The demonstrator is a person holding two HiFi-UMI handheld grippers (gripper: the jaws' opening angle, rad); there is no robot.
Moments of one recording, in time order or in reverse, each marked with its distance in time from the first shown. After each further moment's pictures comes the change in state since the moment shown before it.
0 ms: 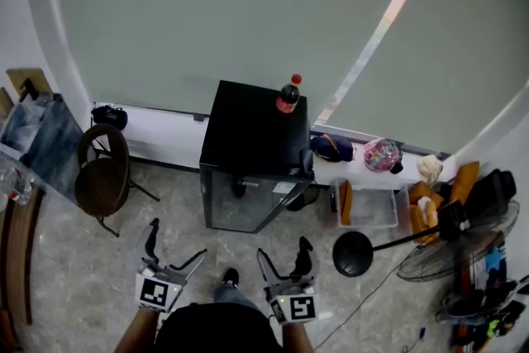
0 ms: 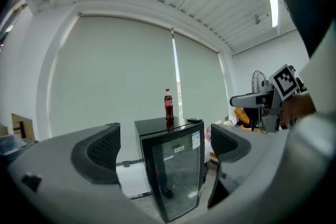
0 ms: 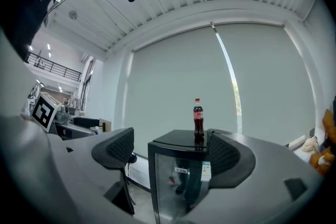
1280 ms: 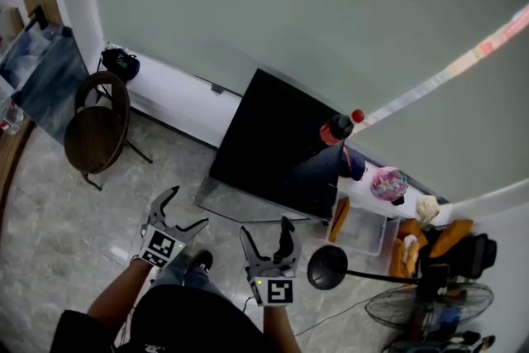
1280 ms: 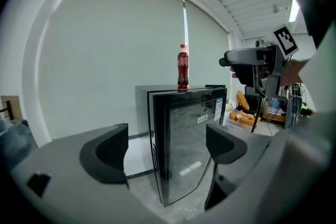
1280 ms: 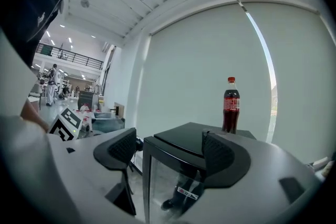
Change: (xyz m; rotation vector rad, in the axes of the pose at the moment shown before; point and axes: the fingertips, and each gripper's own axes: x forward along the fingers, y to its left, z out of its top) left arm 0.142 0.069 -0.141 -0.045 0.228 -0.038; right arm 0.170 0.017 -0.045 -0.134 0.100 0.230
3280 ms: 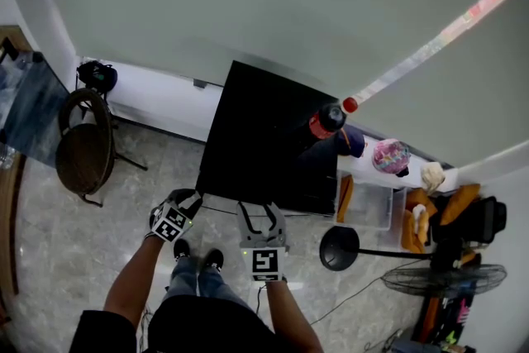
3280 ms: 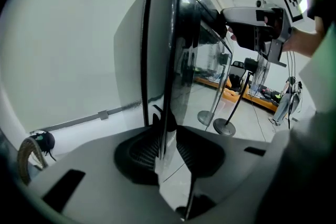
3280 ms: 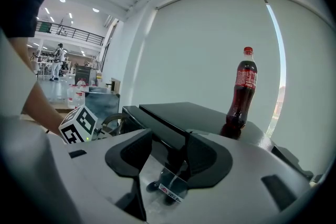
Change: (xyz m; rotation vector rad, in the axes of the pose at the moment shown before) left arm 0.119 0.018 -0.119 0.030 0.336 -0.225; right arm 0.079 -0.021 -0.077 -0.115 0.230 -0.030
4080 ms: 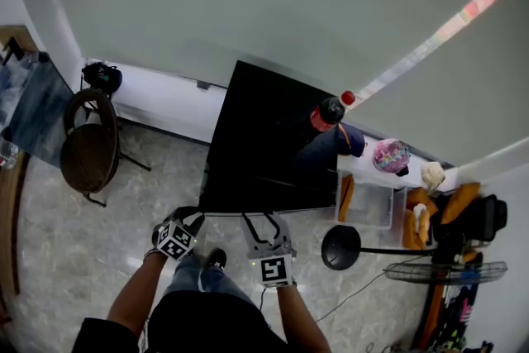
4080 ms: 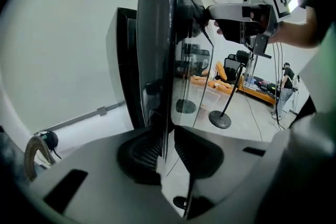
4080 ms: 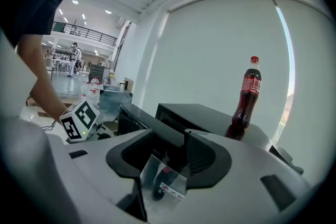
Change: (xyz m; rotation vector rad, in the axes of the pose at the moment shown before) left arm -0.036 -0.056 -0.037 0.047 0.045 -0.018; right arm -0.043 0.028 -0.008 -0.078 -0.017 0.107
